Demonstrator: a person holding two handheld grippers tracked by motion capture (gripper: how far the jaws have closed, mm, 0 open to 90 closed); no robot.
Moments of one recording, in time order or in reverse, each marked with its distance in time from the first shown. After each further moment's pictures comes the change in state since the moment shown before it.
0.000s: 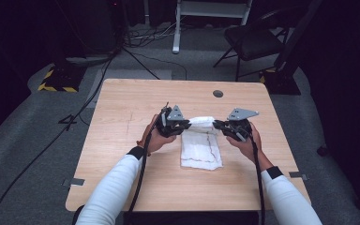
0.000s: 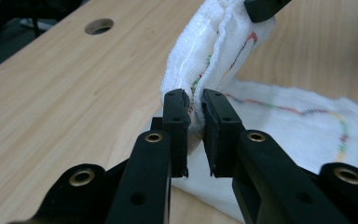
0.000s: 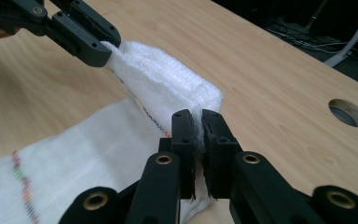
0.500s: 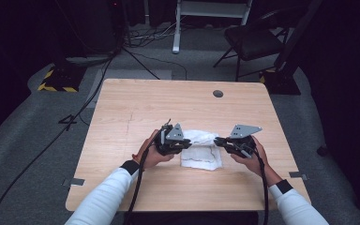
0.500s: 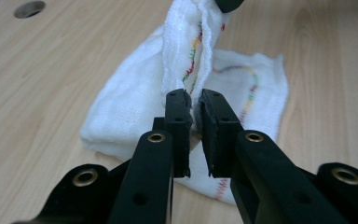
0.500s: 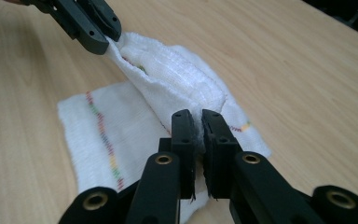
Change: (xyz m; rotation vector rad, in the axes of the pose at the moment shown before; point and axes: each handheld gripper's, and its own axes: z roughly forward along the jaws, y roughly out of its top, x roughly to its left) left arm -0.048 -0.019 -0.015 0.053 -0.121 0.079; right arm 0.033 -0.028 -0.023 0.048 0.112 -0.061
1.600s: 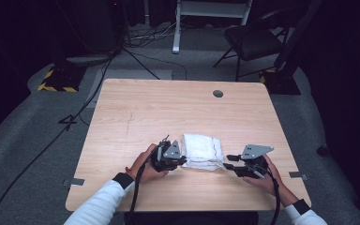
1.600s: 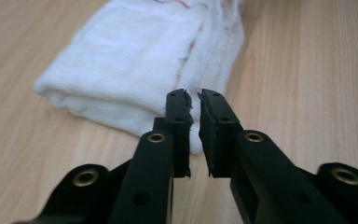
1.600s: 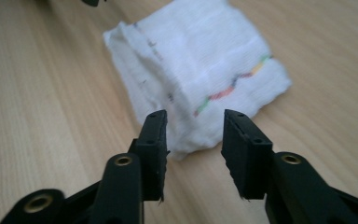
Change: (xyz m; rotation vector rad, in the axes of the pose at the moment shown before) left arm -0.028 -0.019 -0.011 0.057 0.011 0.019; right arm 0.023 -0.045 -0.034 0.045 0.024 0.032
